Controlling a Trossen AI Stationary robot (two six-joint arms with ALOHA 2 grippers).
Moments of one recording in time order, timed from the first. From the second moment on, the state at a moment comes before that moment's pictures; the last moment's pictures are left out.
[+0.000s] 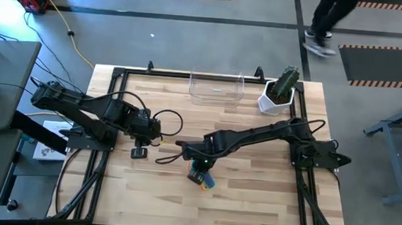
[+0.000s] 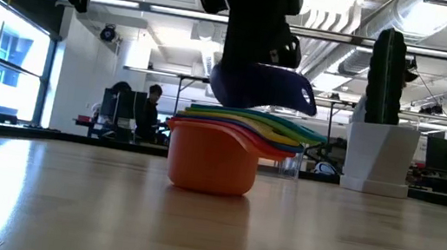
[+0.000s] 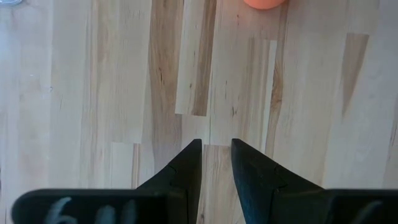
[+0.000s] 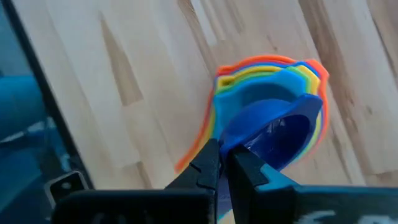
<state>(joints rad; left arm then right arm) -0.22 1.26 1.20 -1.21 -0.10 -0.29 0.21 2.09 1.83 -0.94 -0.17 0.65</state>
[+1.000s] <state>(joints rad) -0.22 1.26 1.20 -1.21 -0.10 -0.29 0.21 2.09 1.83 -0.95 -0.15 0.60</state>
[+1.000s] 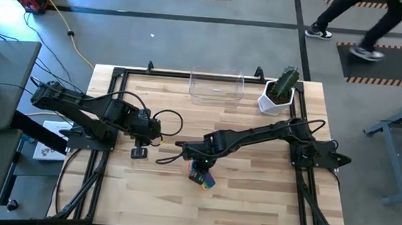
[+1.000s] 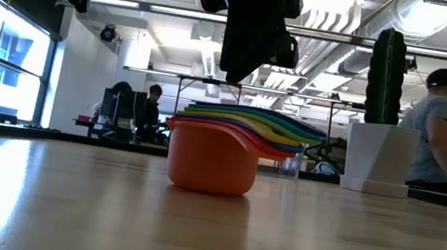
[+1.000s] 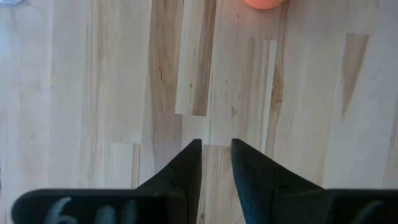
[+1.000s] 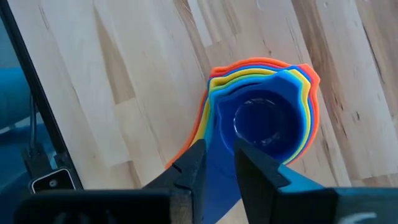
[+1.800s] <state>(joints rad) -0.25 1.26 1.20 -0.86 -0.06 -0.36 0.21 2.08 2.21 -1.42 0.04 0.73</state>
